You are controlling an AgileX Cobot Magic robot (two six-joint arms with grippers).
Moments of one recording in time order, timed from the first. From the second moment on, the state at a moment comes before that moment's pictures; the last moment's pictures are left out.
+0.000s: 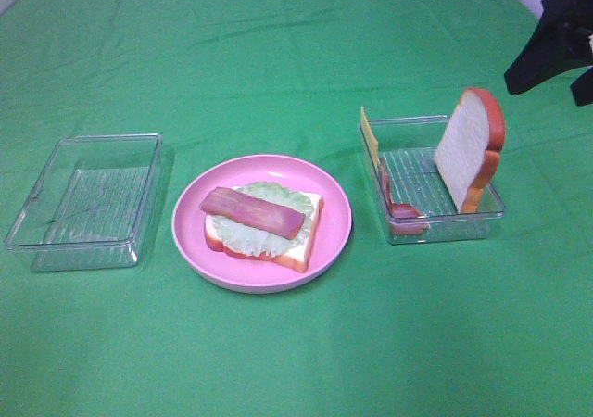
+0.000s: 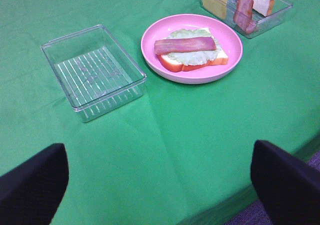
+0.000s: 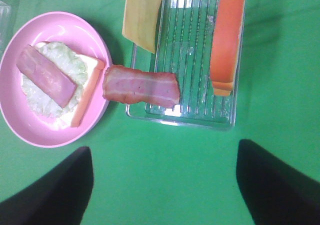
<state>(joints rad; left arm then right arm) -0.58 0.00 -0.50 0.05 1.06 -0.09 0.00 1.47 -1.16 0.45 0.94 -0.34</state>
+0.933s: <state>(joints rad) -0.58 0.00 -0.50 0.05 1.06 -0.09 0.39 2.05 -1.64 0.17 1.14 -0.03</state>
